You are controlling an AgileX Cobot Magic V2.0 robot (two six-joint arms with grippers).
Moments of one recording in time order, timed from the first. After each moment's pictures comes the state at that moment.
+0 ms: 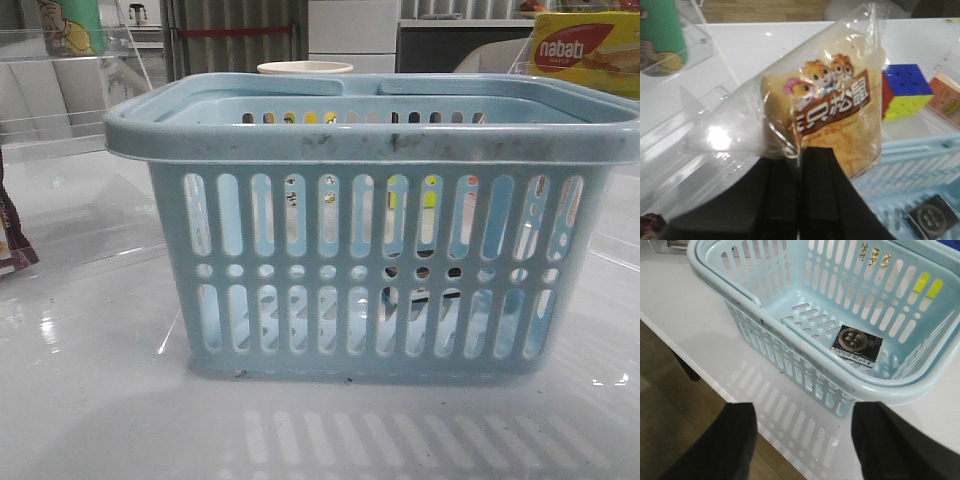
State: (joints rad) left arm -0.32 1.42 -1.48 -0.08 0.70 -0.01; right arm 0.48 0.65 -0.73 0.22 0.74 -0.24
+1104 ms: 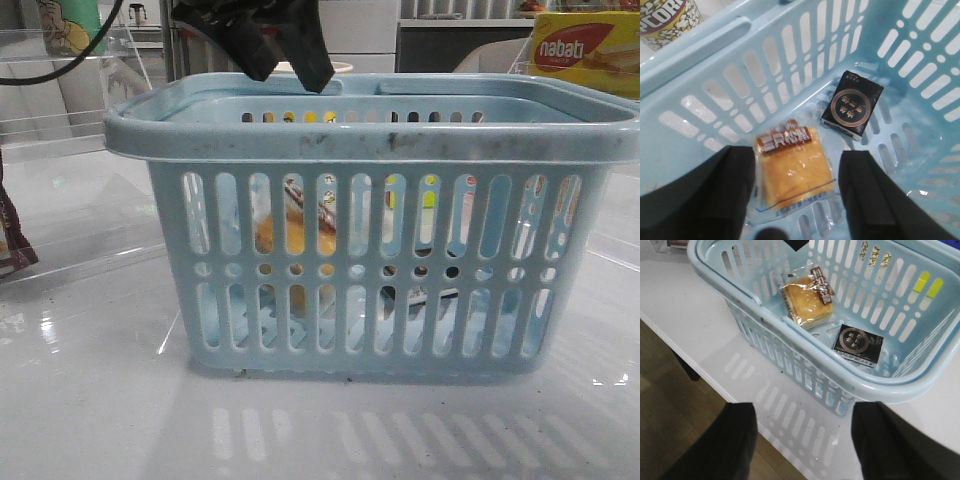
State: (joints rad) left arm -0.65 1.68 -1.48 -0.07 0.74 0.16; right arm 0.48 0.65 -0.73 0.22 0.74 -0.24
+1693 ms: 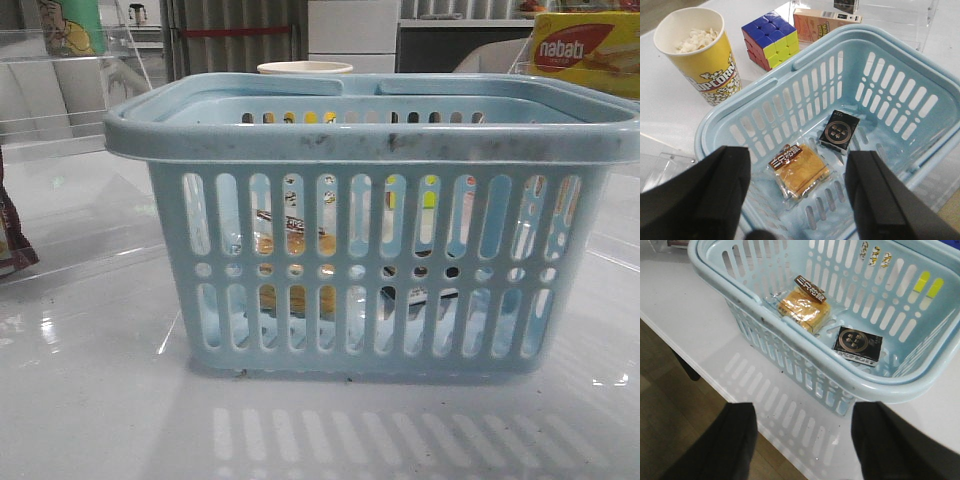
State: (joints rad) left arm -0.65 1.27 -1.42 -0.04 0.85 0.16; right arm 0.48 0.65 -0.73 0.22 0.74 -0.24
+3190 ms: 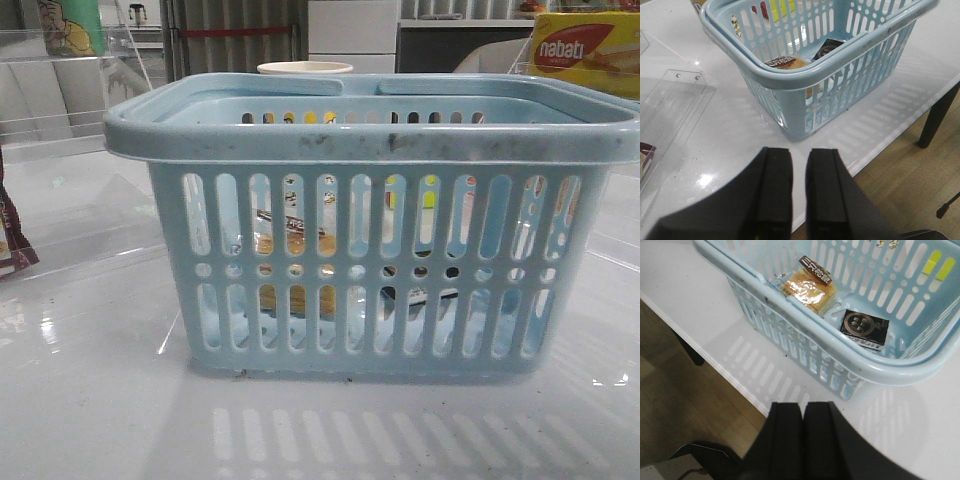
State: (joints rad) left arm -0.65 0.50 -0.69 -0.03 0.80 0.15; right arm 0.48 0.65 -0.73 0.22 0.80 -0.24
